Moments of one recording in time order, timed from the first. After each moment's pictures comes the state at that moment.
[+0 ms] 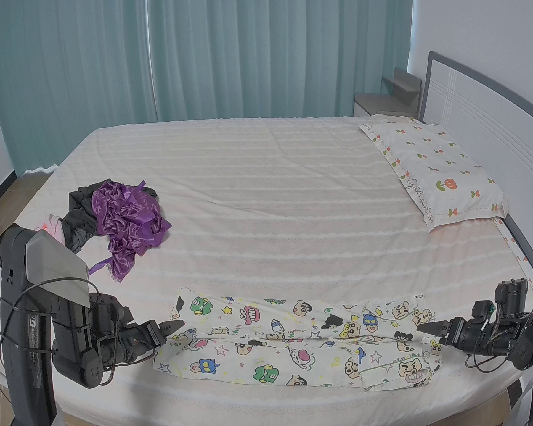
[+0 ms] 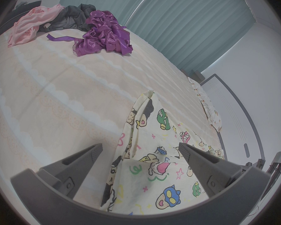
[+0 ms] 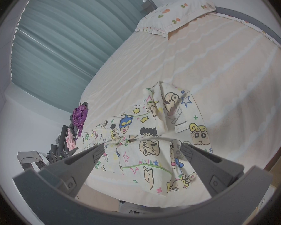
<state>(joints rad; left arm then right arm) -0.11 2.44 -0.26 -1.55 -0.27 -0.60 -0.03 1.99 -0.02 -1.23 0.40 0.48</state>
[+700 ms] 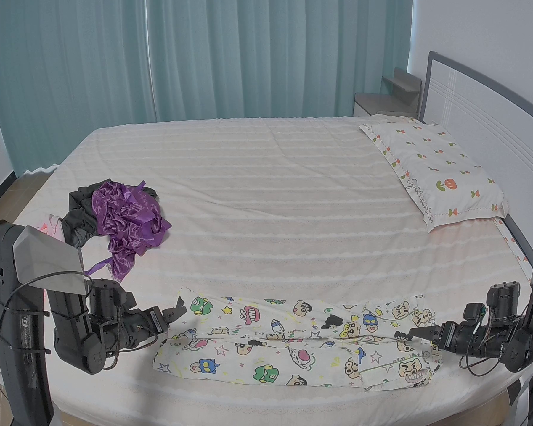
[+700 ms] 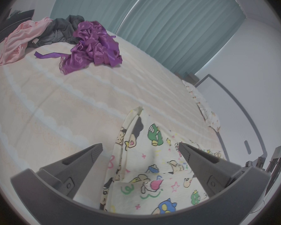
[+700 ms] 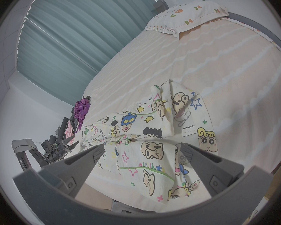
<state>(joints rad) -0.11 2.38 -0.42 -1.32 -0.26 -0.51 -0.01 2.09 -0.02 -1.32 0.41 0.47</state>
